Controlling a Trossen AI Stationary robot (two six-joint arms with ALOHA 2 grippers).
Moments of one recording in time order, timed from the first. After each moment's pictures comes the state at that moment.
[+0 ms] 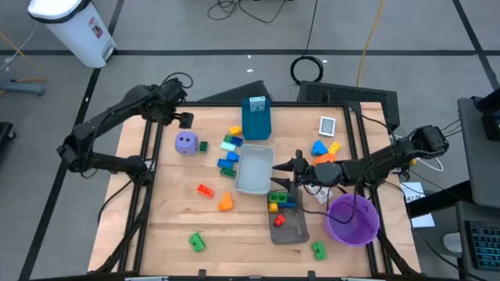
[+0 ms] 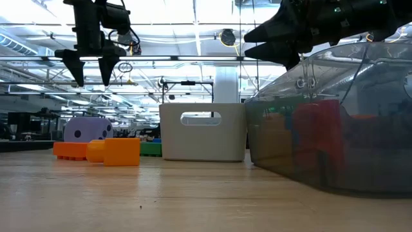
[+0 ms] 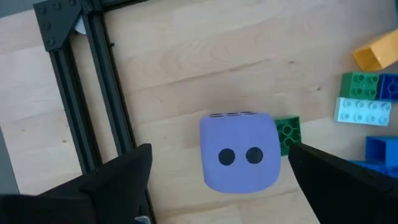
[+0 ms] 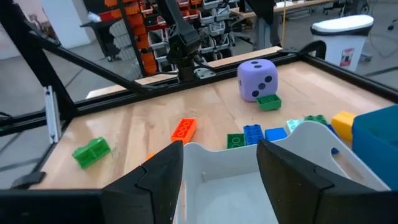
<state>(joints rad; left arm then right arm) 0.76 1.23 1.17 -1.28 -0.14 -0.57 0.25 1.30 0.53 0.60 0.39 0.29</state>
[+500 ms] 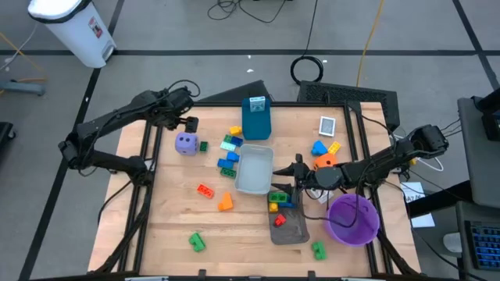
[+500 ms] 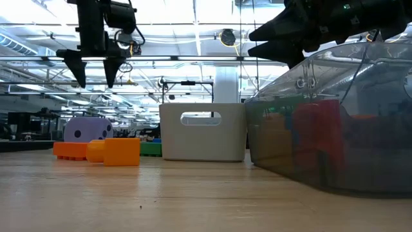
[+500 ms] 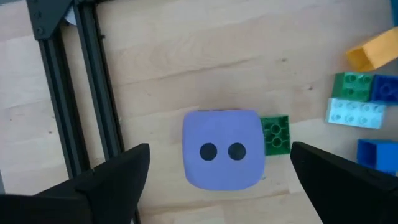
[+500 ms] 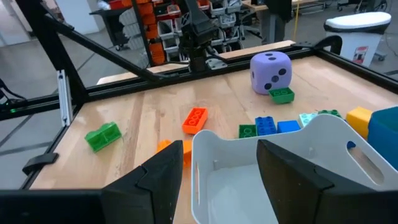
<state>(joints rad) 0.64 1.25 1.14 -1.27 -0.20 -0.73 0.30 1.30 0.53 0.58 0.39 0.27</state>
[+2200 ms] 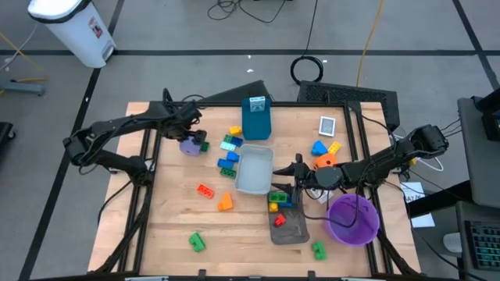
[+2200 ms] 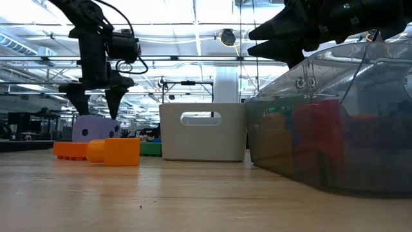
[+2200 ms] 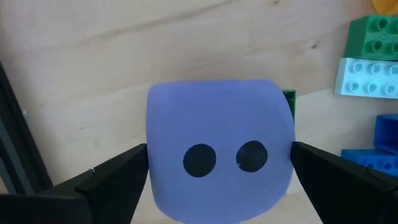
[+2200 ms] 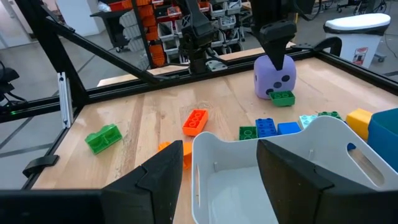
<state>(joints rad) 0.64 1.31 0.86 -0.93 -0.05 -0.66 0.30 1.30 0.53 0.58 0.39 0.27</state>
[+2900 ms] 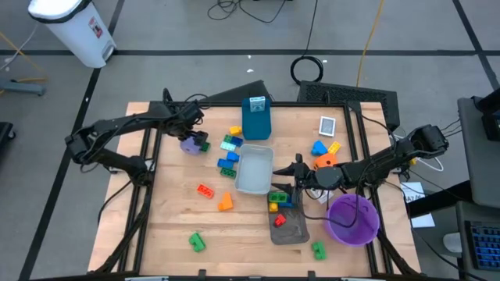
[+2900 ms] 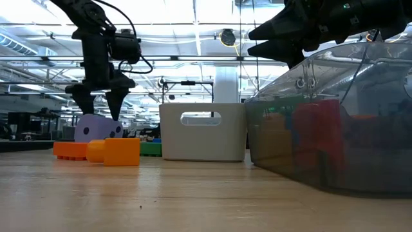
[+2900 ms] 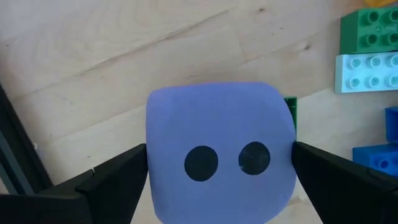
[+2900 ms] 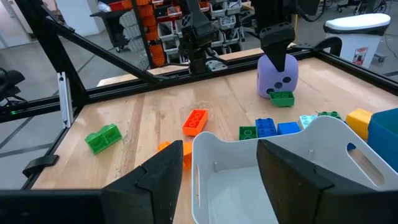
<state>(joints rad) 0.64 1.37 0.87 -0.92 -0.08 -0.55 0.30 1.30 0.53 0.58 0.39 0.27</state>
